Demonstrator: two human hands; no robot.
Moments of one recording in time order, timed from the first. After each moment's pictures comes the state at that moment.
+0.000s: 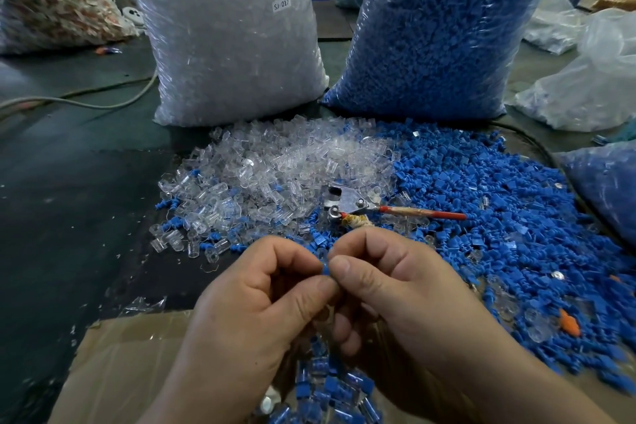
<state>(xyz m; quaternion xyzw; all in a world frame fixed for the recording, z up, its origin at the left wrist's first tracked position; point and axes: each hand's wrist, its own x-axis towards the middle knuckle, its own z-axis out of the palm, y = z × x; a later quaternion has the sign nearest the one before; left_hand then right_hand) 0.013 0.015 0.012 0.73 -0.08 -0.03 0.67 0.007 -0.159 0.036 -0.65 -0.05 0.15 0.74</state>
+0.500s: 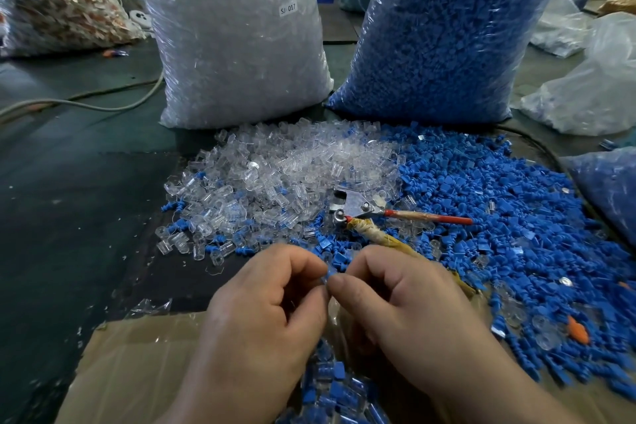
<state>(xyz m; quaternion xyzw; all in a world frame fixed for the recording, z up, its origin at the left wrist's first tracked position) 0.010 0.012 0.012 0.86 -0.11 0.11 0.48 -0.001 -0.154 0.038 -0.90 -0.03 0.01 0.44</state>
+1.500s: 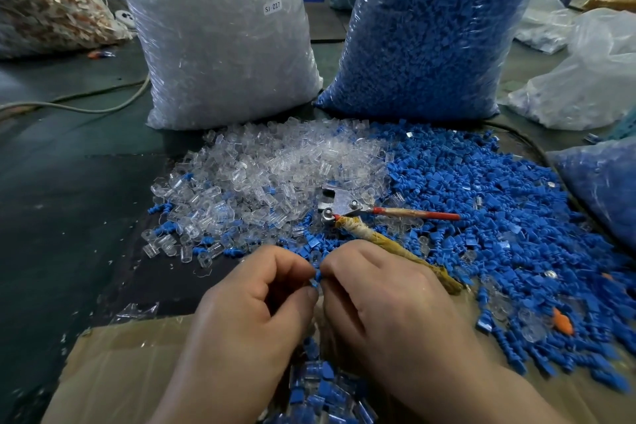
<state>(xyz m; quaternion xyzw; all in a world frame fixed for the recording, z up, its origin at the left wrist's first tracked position) 0.013 0.012 0.000 0.83 -0.06 0.02 0.55 -0.002 -0.152 0.032 -0.94 -0.18 -0.12 0.25</state>
